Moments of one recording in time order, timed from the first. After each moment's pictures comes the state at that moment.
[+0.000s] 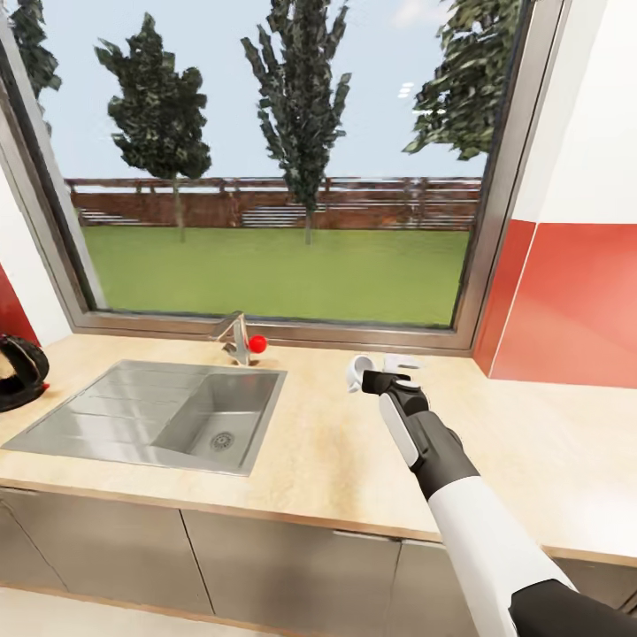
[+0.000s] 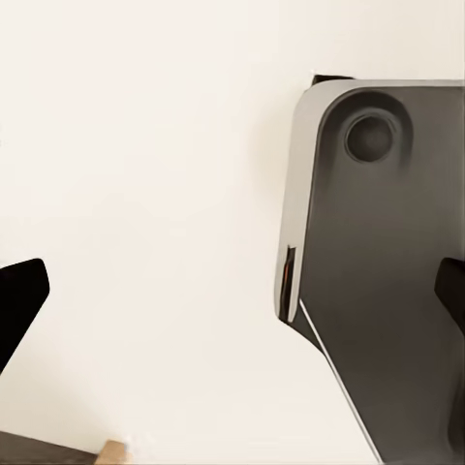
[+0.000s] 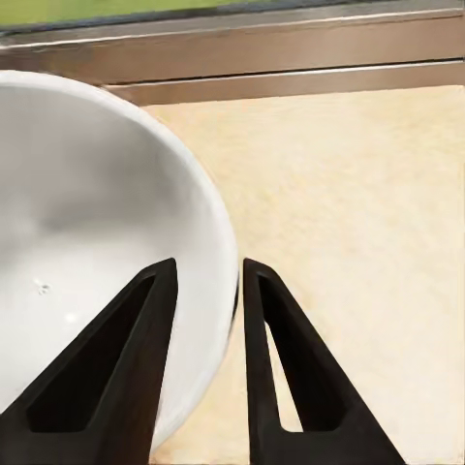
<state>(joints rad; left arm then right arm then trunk) -0.01 0.15 0.08 0.01 0.01 -0.21 -0.04 -0.85 0.14 0.18 -0.97 -0.27 0.53 -0.37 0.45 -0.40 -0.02</state>
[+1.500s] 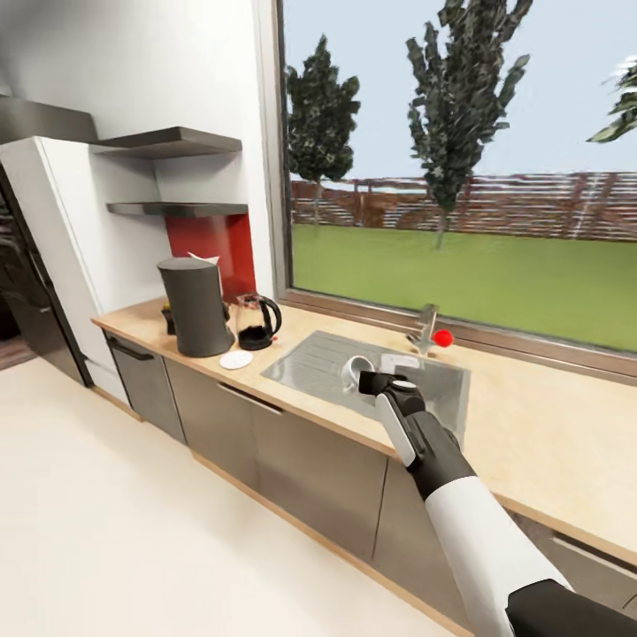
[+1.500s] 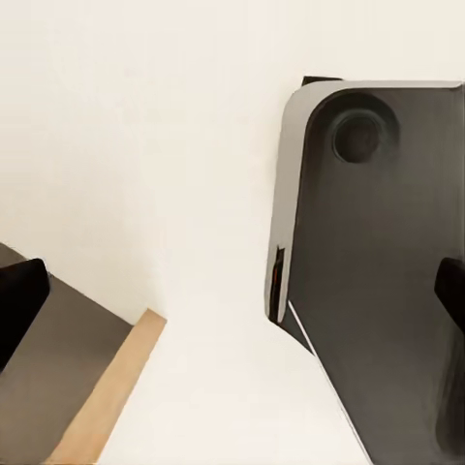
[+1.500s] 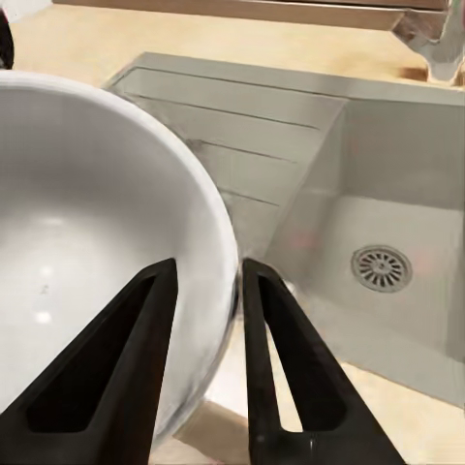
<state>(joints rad) -0.01 0.14 0.08 0.01 0.01 -0.21 -0.04 -0.85 0.15 0.18 -0.96 -0.27 0.54 -0.37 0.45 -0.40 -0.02</state>
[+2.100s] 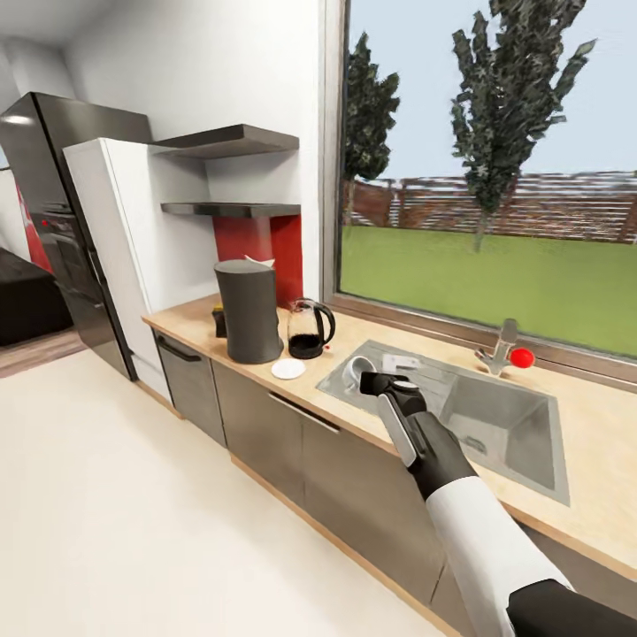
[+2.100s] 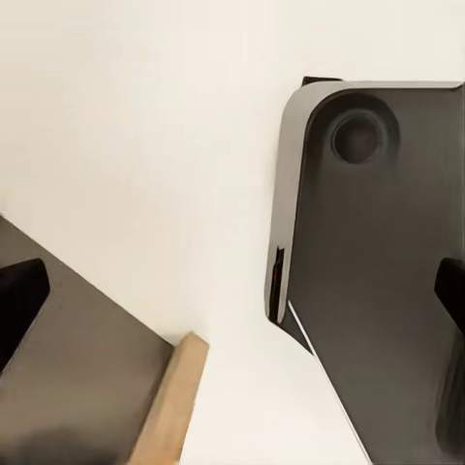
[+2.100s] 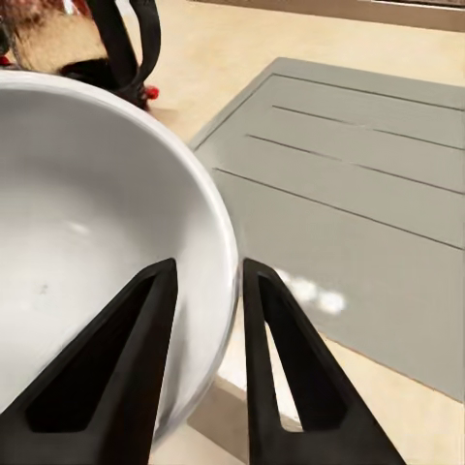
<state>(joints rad) -0.01 0.14 0.08 0.01 0.01 -0.21 -0.04 -0.85 0.14 0.18 -0.96 -0.27 0.53 -0.37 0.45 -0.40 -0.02</state>
